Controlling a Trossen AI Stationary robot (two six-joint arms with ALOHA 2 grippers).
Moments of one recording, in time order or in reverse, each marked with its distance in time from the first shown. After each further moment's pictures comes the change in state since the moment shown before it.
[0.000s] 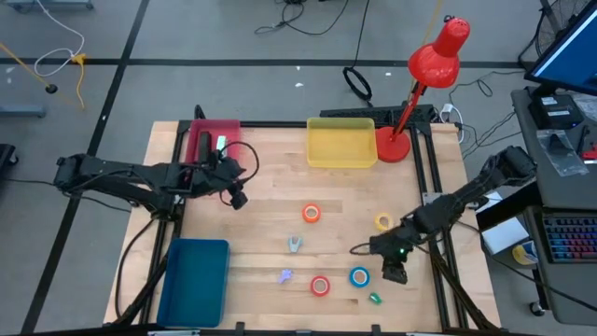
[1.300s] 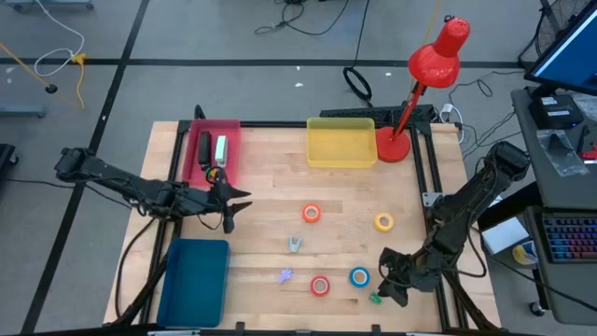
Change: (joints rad) left arm -0.260 -0.178 -0.332 0.501 0.005 0.052; right arm 0.377 0.016 0.076 0.176 0.569 0.568
